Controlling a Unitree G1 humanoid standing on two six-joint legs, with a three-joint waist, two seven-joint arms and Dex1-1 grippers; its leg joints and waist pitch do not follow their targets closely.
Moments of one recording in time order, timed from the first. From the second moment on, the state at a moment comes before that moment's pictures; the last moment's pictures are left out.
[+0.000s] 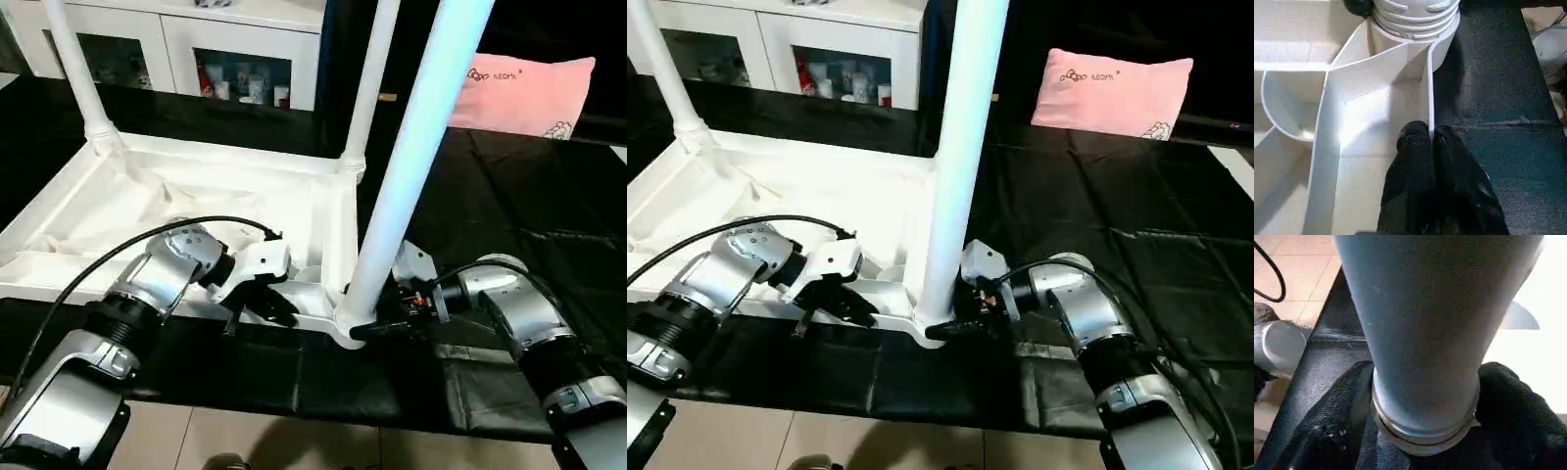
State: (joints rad) left arm -0.72 0.47 -0.42 0.59 0.06 0.09 -1.50; right arm -0.57 -0.40 0.27 0.61 0.12 0.00 1.42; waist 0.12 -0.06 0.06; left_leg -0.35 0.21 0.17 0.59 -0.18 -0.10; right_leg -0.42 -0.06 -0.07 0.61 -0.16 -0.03
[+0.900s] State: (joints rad) left arm -0.75 0.28 -0.26 0.68 0.06 0.42 -1.08; right arm -0.55 -0.17 0.04 0.62 0.13 0.27 0.73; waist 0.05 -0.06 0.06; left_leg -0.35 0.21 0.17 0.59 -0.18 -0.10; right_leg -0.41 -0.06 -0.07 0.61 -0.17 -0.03
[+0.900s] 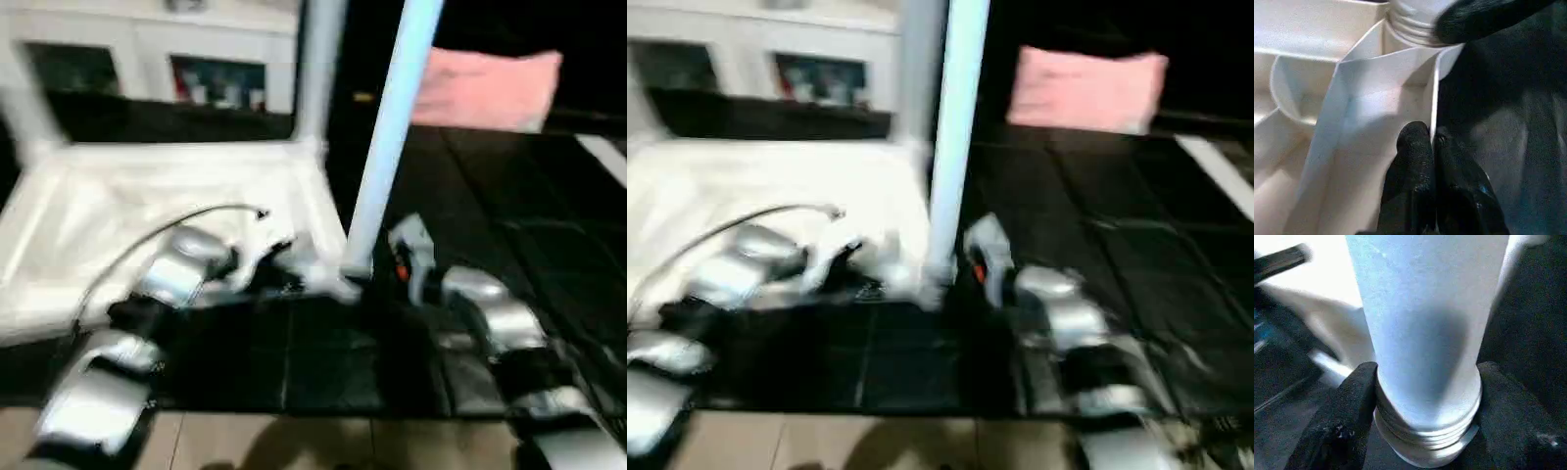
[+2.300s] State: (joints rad) left arm -0.74 0.42 -0.32 0.69 0.07 0.17 -1.27; right arm -0.47 -0.40 0.12 0.46 0.15 0.08 1.10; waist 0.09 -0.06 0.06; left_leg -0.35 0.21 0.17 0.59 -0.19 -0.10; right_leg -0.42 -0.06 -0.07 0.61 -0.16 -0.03
